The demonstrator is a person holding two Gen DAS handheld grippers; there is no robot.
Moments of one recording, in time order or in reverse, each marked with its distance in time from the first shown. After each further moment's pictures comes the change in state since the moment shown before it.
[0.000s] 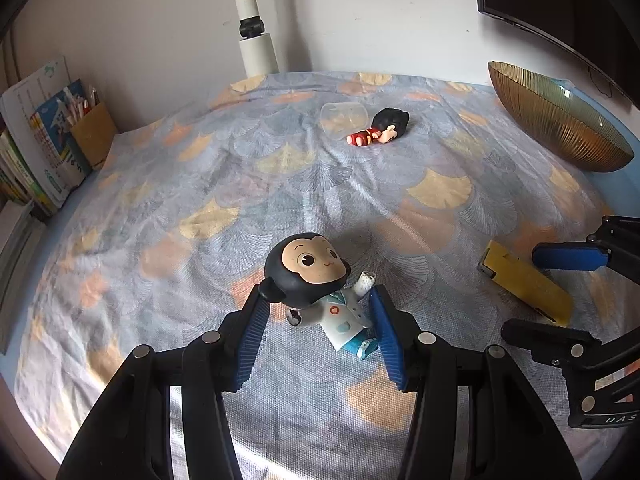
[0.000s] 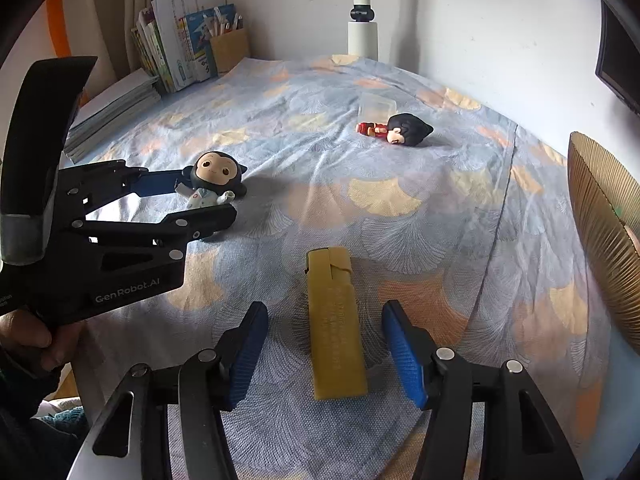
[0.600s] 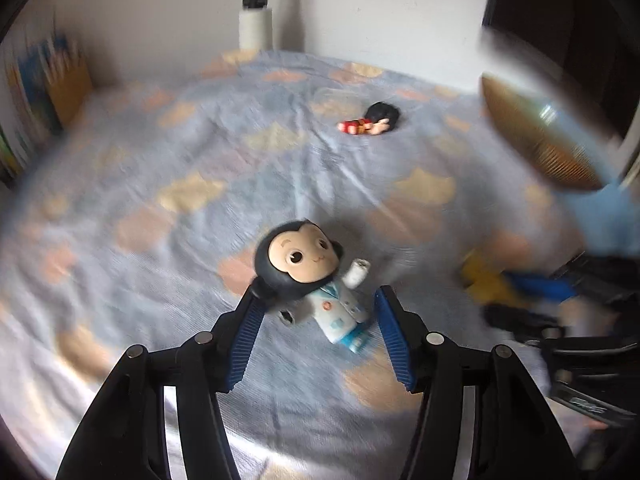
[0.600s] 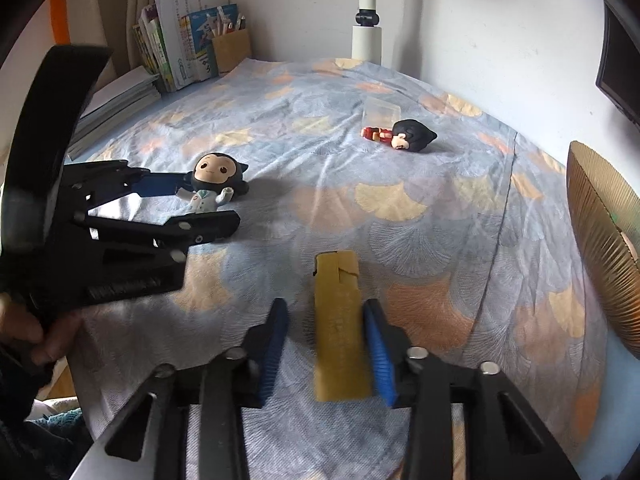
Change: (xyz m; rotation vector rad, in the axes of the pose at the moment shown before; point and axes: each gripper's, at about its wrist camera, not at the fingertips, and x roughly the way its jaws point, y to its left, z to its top) left arm 0.000 0.037 -0.002 -0.134 0.067 -0.251; right arm -0.002 0.012 0.000 -0.012 -0.011 -0.021
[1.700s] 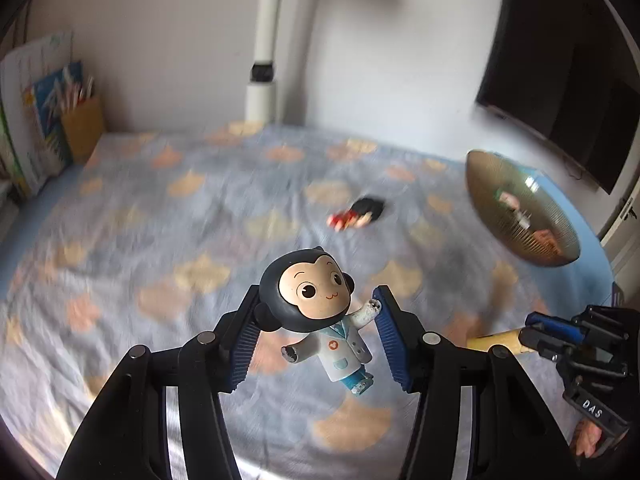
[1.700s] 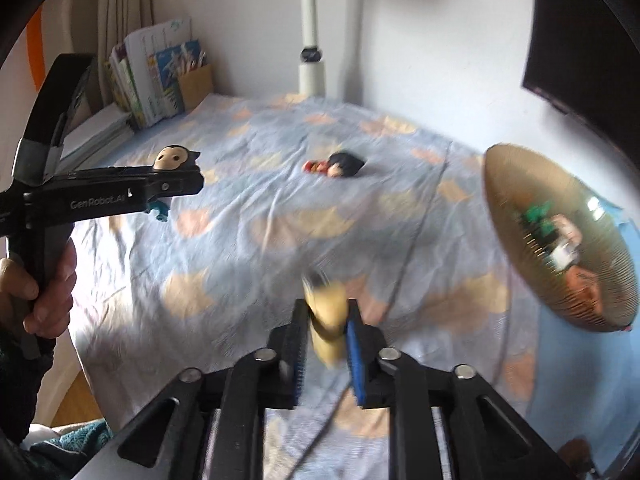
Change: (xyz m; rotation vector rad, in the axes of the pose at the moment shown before) left arm -0.048 -0.022 0.050 -0.012 -0.162 0.033; right arm -0.068 -0.035 -0.001 0.096 -0.070 -0.093
